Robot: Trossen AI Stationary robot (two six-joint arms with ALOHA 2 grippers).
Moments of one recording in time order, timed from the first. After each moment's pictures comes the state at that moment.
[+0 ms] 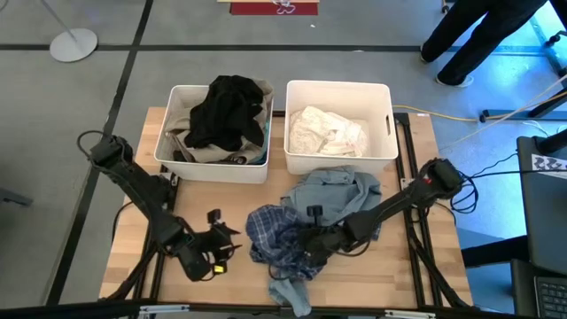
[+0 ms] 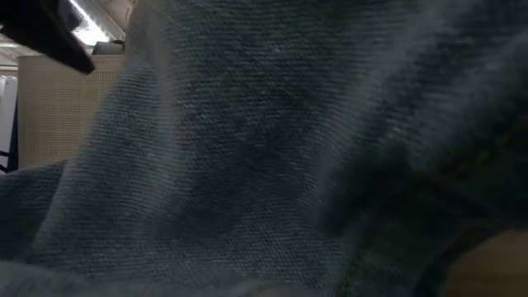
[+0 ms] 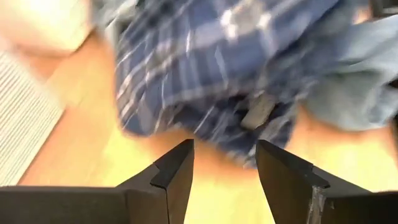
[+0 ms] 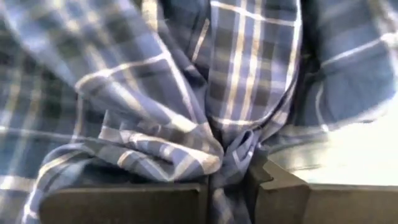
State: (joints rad) left arm -0.84 1.47 0.92 -0.53 -0.77 -0.87; right arm 0.49 1.81 1.21 -0.38 0.42 0.20
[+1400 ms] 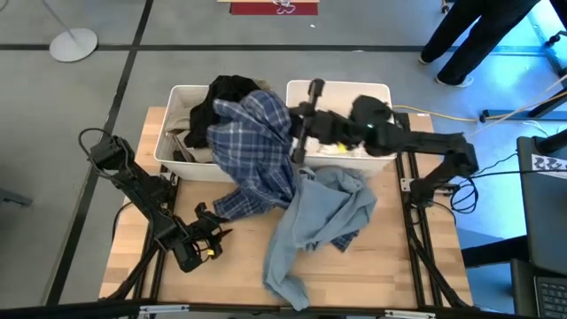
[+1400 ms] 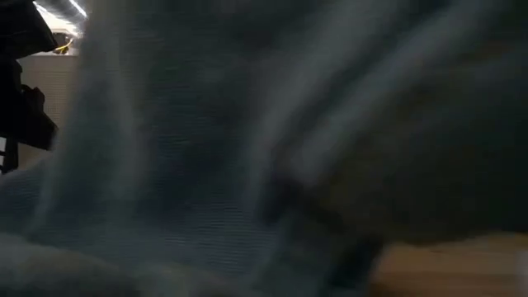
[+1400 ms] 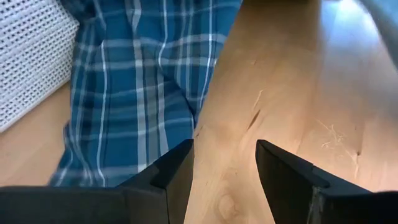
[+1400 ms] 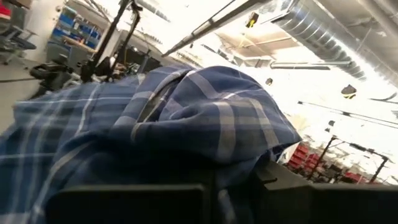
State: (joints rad) left arm -0.92 1.48 0.58 -0.35 -0.93 -1.26; right arm -0.04 1.61 1.72 0.22 0.05 -0.53
